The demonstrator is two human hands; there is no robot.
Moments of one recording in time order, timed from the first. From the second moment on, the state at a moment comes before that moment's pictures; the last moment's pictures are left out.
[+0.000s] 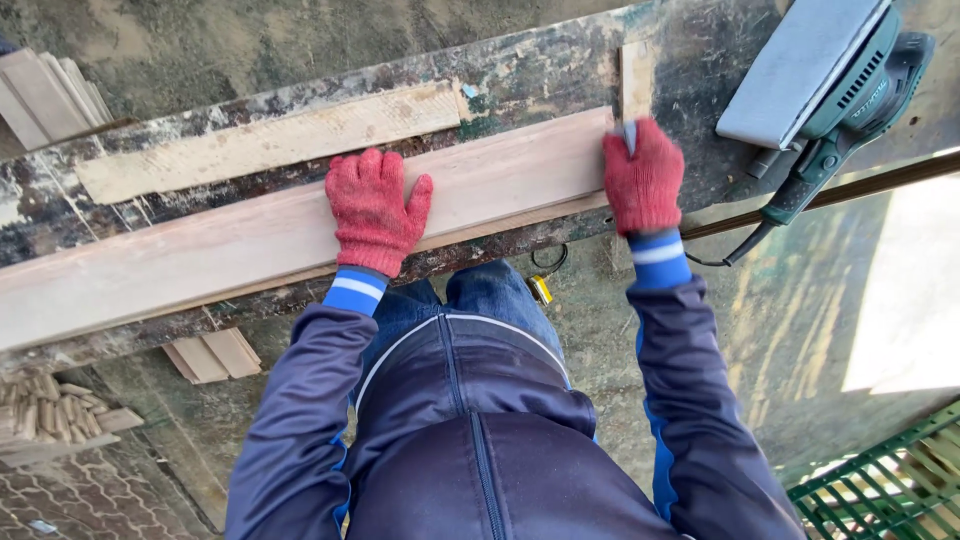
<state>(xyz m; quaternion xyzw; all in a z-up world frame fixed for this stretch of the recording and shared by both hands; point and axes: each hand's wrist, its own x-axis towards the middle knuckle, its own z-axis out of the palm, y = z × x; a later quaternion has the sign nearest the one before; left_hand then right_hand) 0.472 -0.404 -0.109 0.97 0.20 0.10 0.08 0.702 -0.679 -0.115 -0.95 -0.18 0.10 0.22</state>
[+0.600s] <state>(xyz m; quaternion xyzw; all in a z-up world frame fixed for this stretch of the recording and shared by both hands) 0.482 -0.405 -0.090 0.97 0.20 0.10 0.10 0.710 -0.661 -0.098 -0.91 -0.32 0.03 0.24</state>
